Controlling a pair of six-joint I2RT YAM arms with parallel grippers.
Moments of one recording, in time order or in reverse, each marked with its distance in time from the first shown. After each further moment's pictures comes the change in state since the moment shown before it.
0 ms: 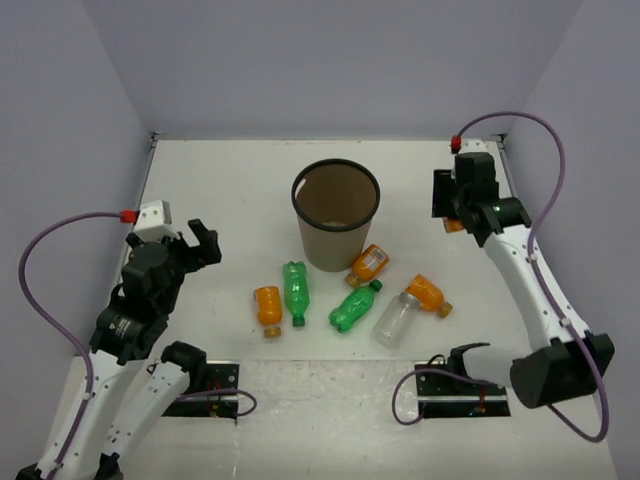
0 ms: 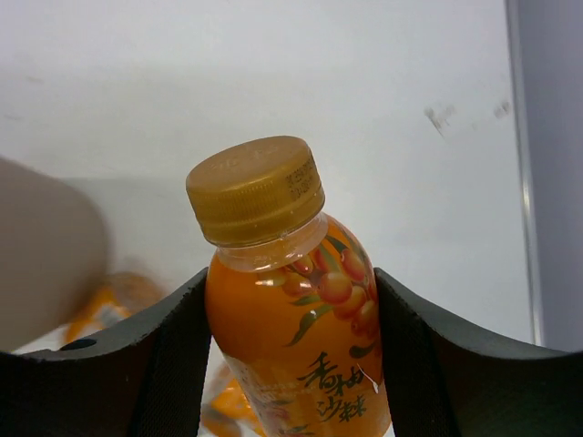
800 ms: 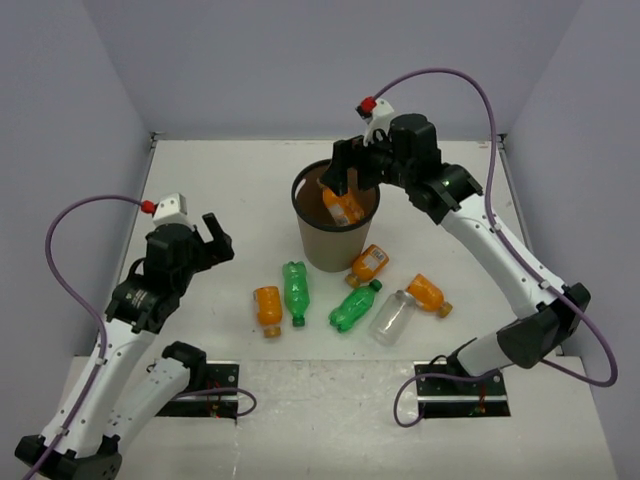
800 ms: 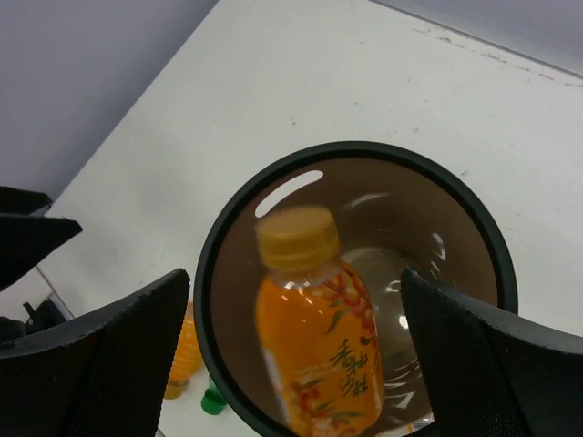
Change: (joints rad) left arm 0.000 0.175 0.028 -0.089 0.036 -0.135; right arm 0.373 0.214 0.375 0.211 -0.553 0.126
